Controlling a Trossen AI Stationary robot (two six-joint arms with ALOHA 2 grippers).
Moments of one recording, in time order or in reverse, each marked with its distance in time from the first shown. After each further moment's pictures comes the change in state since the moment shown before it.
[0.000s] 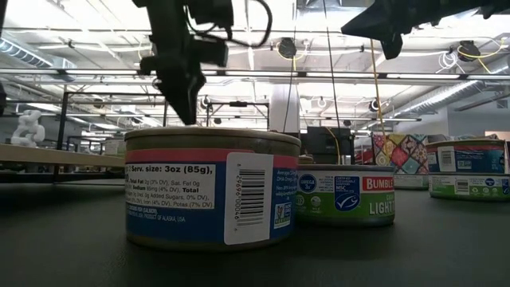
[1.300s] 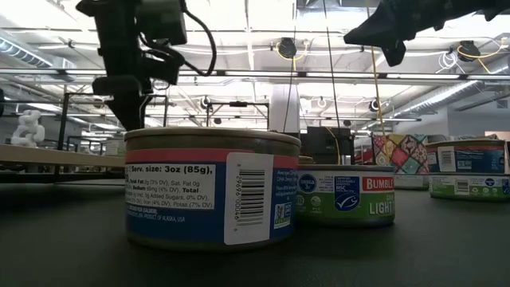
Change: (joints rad) left arm 0.006 -0.249 -0.338 0.020 -0.086 -0.262; right arm 0.002 0.000 0.000 -0.082 -0.026 0.053
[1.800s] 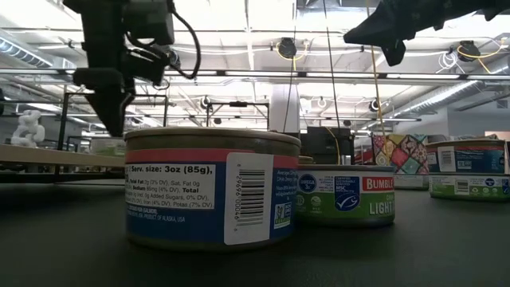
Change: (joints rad) left arm 0.000 -0.074 -0.032 -0.113 0.081 -0.092; right arm 0.000 0.000 0.000 0.004 0.001 0.000
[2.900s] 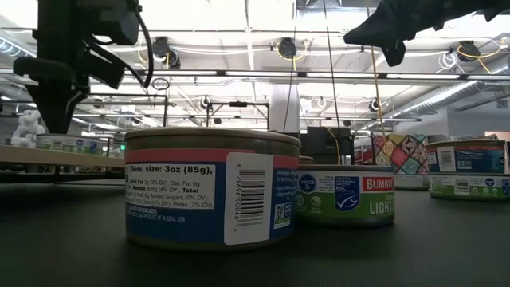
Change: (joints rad) left arm -0.088 -0.135 -0.120 -0.219 0.073 -0.244; right arm 0.000 0.000 0.000 -0.004 0.000 0.003
